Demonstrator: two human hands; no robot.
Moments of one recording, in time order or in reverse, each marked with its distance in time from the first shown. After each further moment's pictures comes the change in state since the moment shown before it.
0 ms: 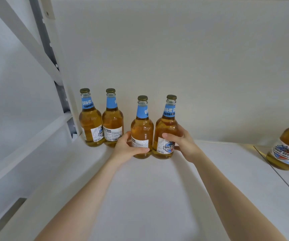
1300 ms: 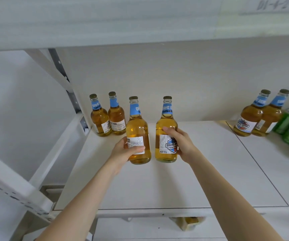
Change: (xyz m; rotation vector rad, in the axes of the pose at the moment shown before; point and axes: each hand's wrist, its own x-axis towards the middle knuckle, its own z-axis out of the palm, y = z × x) left_hand -0.148 0.081 -0.025 -0.204 -0.141 -0.235; right_hand -0.134 -0.061 0.040 0.177 0.212 0.241
